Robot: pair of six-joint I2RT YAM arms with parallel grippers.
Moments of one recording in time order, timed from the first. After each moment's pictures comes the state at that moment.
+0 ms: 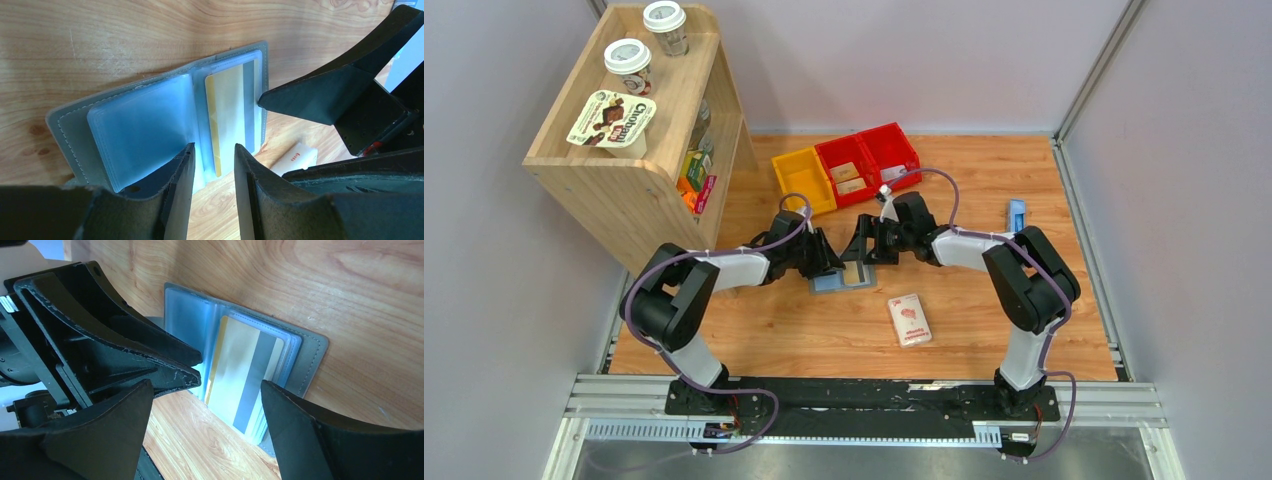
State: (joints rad) left arm -0.50 1.65 0.73 0.15 0.31 -0.84; right arm 0.55 1.84 1.00 0.13 -0.53 0.63
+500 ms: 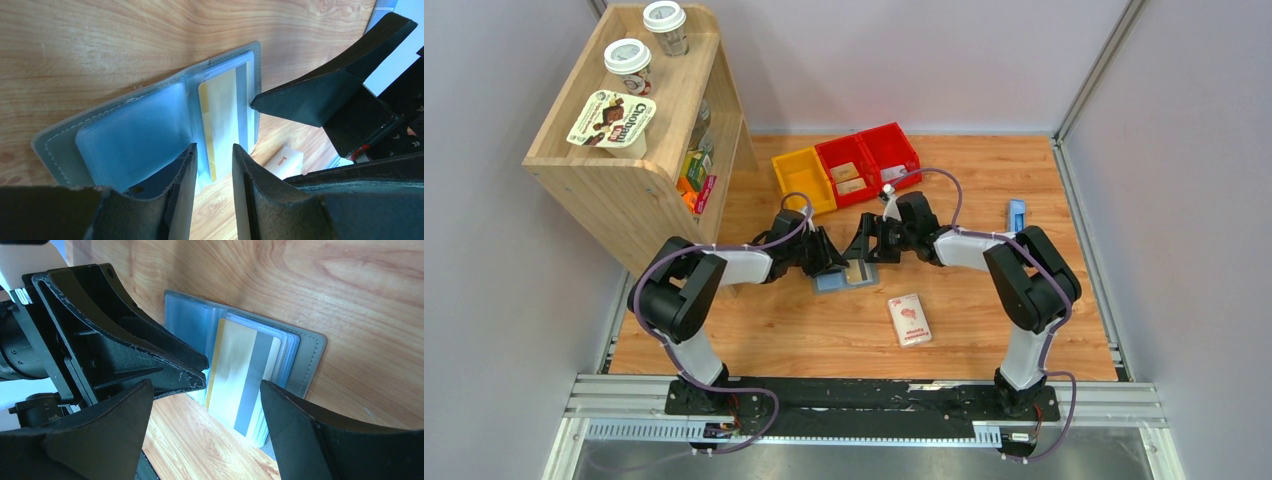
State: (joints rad) left arm -0.50 1.71 0.74 0.22 0.37 -0.89; right arm 0.54 1.84 0.98 0.16 -0.53 0.63
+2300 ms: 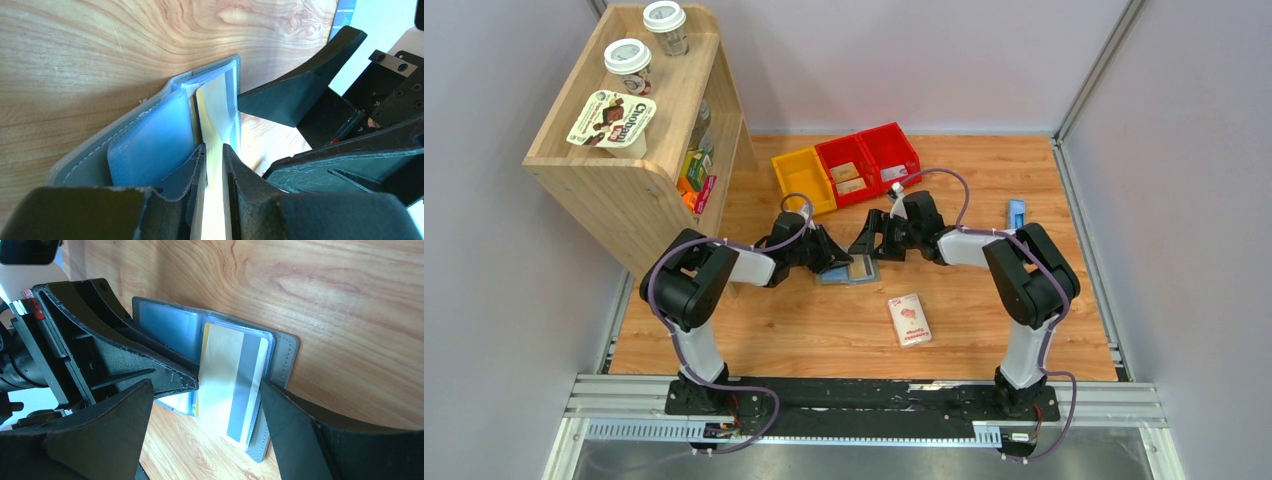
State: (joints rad) left arm -0.49 1.80 0.70 0.50 0.41 -1.01; right arm 0.50 1.87 0.97 0.22 -0.52 0.67
